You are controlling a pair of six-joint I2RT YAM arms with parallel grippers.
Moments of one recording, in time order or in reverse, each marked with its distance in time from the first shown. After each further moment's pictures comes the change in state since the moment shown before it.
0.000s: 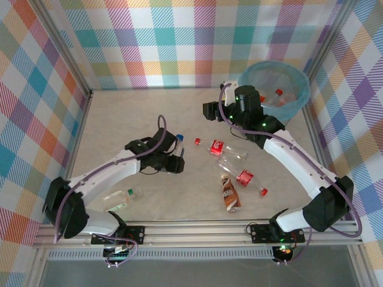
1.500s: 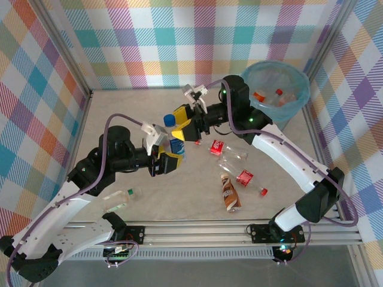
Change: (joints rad) left arm 0.000 -0.448 0.074 0.193 0.424 0.320; right arm 0.153 0.105 0.204 0.183 -1.102 0.072
